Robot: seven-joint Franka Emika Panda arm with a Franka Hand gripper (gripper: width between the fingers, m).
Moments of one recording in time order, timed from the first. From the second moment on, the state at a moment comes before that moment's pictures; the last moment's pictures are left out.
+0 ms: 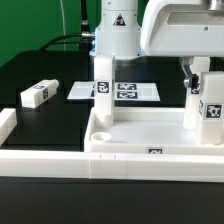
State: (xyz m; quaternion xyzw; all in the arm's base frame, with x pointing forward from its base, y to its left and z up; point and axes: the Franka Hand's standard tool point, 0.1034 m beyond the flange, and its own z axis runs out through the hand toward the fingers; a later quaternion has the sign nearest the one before) arm 0.617 0.097 0.111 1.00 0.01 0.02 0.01
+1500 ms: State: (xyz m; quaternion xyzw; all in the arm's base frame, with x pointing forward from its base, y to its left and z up) arm 0.617 0.103 0.110 0.88 -0.47 0.01 -0.03
